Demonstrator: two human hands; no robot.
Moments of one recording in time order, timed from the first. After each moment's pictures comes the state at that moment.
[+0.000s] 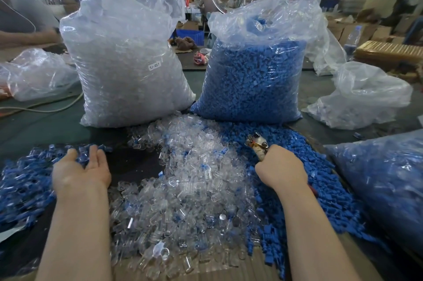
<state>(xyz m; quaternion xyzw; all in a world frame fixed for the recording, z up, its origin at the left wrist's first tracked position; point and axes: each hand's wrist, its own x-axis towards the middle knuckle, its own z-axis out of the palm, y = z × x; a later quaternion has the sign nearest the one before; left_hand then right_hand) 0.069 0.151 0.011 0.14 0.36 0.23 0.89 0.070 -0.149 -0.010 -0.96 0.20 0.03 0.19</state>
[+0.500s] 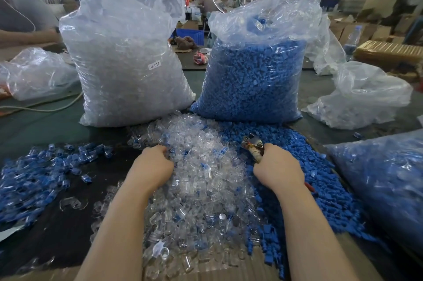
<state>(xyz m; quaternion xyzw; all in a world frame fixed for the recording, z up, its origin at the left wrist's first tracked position) 0.090 0.092 -0.020 0.95 0.11 -0.05 0.30 0.074 -0.149 -0.015 -0.97 0.16 0.00 0.18</state>
